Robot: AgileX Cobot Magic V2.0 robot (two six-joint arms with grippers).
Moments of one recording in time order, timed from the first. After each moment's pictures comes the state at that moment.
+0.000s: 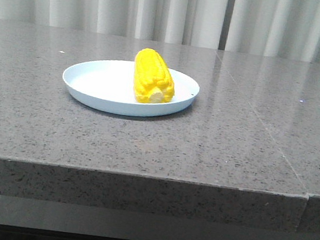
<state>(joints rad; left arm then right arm) -0.06 0.06 -0.47 -0.07 0.55 0.10 0.08 0.14 -0.36 -0.06 0.44 0.18</state>
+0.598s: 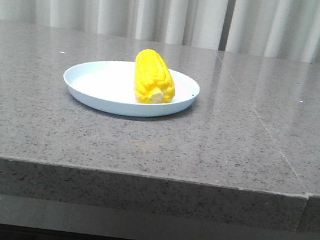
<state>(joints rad) -0.01 0.00 -0.28 -0.07 0.42 0.10 0.08 0.14 -0.36 -0.06 0.44 0.18</state>
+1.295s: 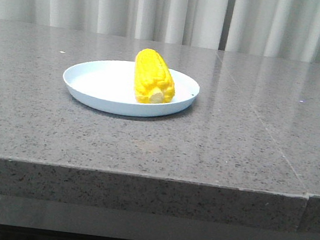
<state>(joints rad) -0.01 0.00 0.01 -0.07 0.17 0.10 0.08 0.14 -0.36 -0.06 0.44 0.18</state>
